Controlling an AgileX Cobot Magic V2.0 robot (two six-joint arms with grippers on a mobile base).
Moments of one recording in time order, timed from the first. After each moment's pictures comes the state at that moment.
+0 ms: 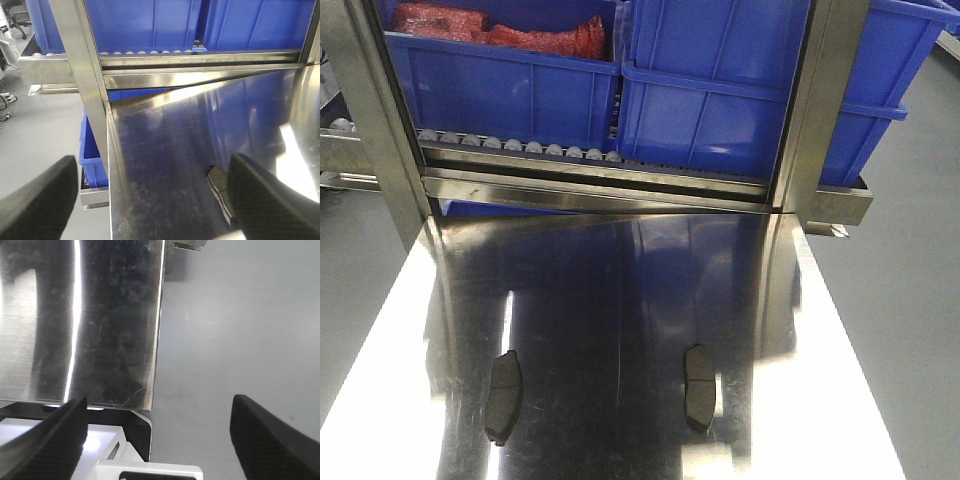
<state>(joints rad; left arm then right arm) 0.05 0.29 -0.58 -0.29 0.72 0.35 0.03 0.42 -0.54 0.01 1.26 -0.05</state>
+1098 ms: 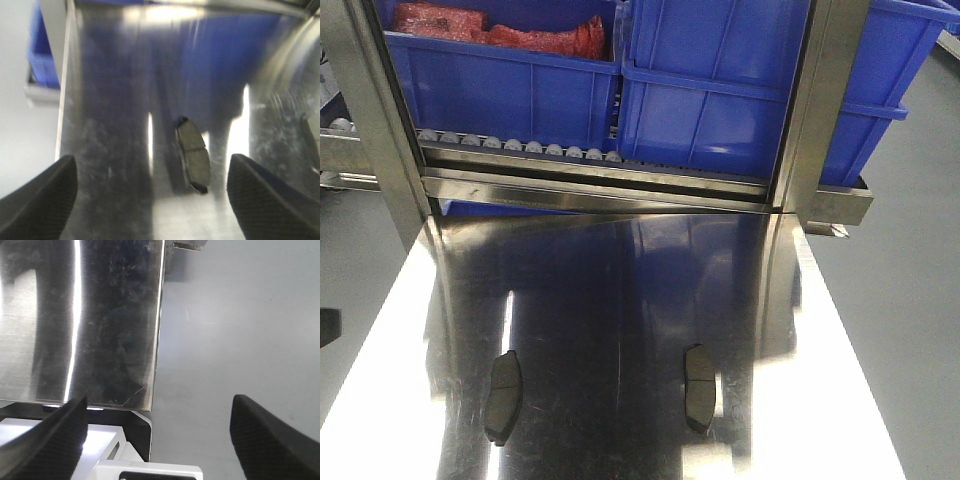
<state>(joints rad) 0.05 0.84 -0.78 -0.35 0.84 0.17 0.03 0.42 -0.54 0.01 1.26 -0.05</state>
